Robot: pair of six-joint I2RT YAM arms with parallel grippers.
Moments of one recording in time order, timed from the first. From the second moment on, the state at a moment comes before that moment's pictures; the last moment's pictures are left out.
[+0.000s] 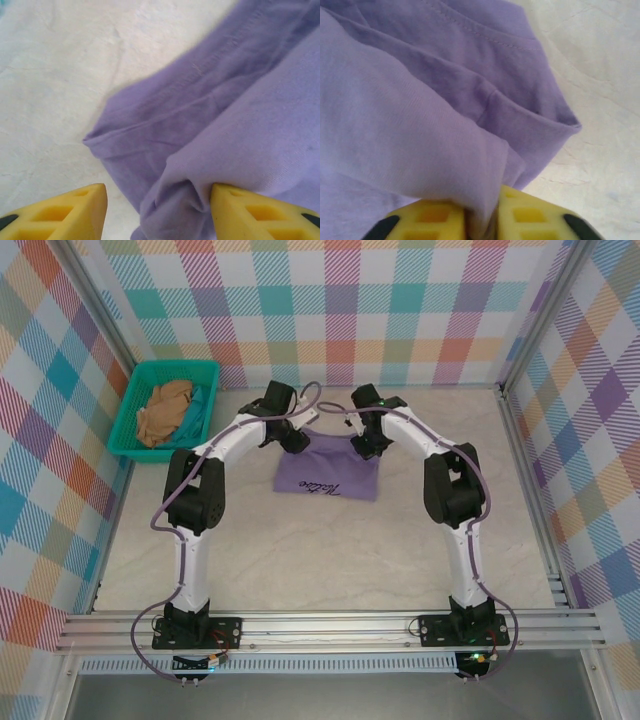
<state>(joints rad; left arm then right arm) -0.36 2.17 1.77 -0.53 0.07 0.49 0.43 2.24 1.93 -0.94 0.12 -0.15</state>
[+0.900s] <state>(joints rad) -0.36 1.87 1.42 -0.42 0.00 0.04 0.42 2.04 1.67 -0.83 0.07 0.39</state>
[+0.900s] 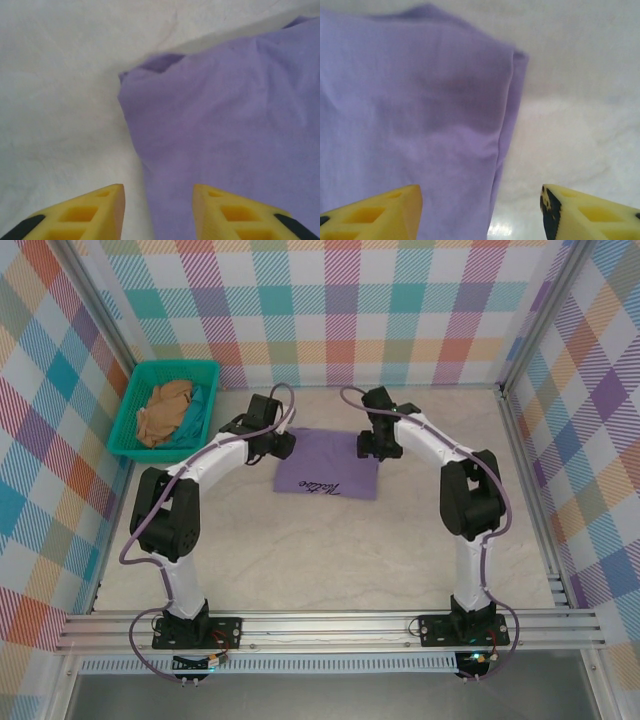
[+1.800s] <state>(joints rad) -0.38 2.23 1.69 -0.54 0.00 -0.23 0.39 2.16 1.63 -0.77 -0.12 0.56</state>
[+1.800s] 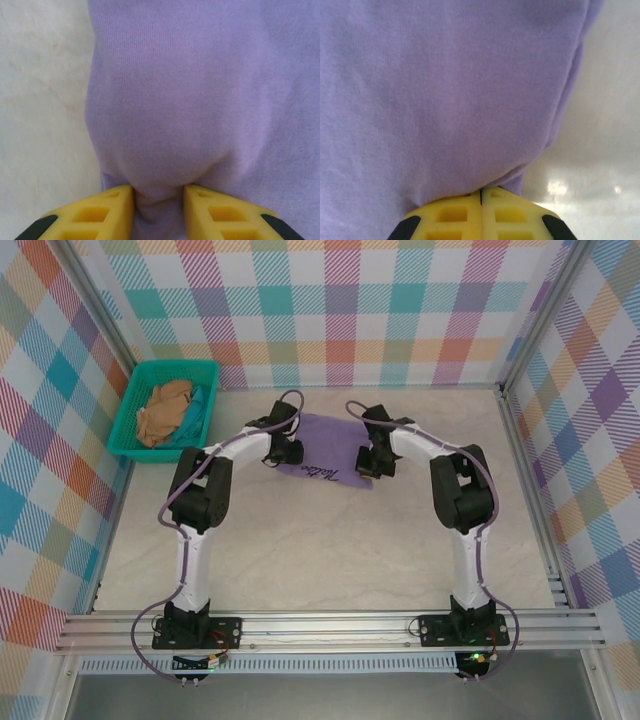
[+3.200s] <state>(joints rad) -0.29 2.34 2.39 -0.81 0.04 -0.13 0.19 2.25 2.20 -0.99 -0.22 0.31</state>
